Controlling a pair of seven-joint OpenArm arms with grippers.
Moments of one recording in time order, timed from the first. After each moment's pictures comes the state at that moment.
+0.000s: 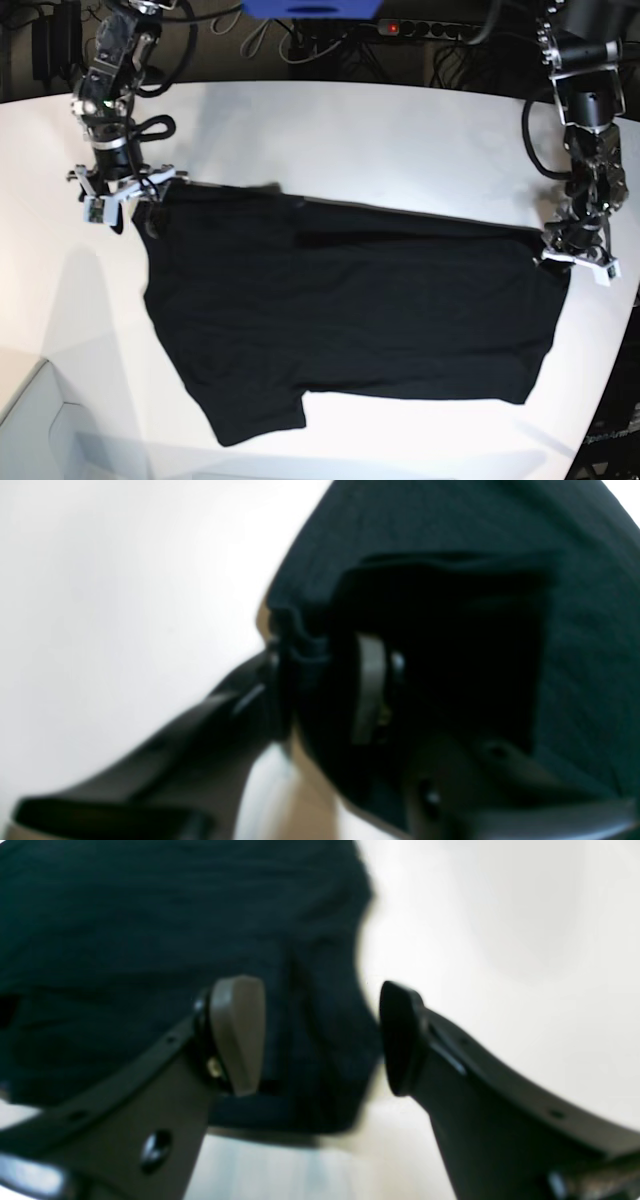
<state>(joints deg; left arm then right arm) -13.5 -23.5 -14.3 47.4 -33.4 -11.6 17.4 -13.0 -5.0 28.2 94.2 -1.2 25.5 -13.1</state>
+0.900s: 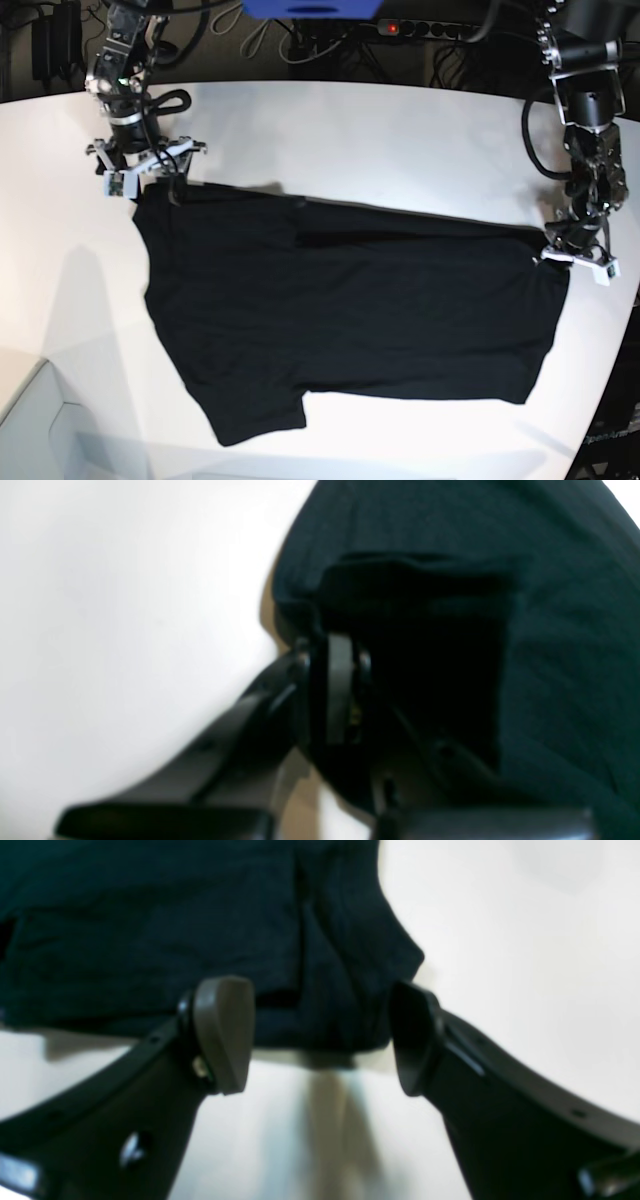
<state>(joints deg) -13.5 -23.5 -14.3 47.4 -33.6 -11.5 18.0 -17.6 -6.4 25.9 92.1 -1.1 25.5 -12.9</state>
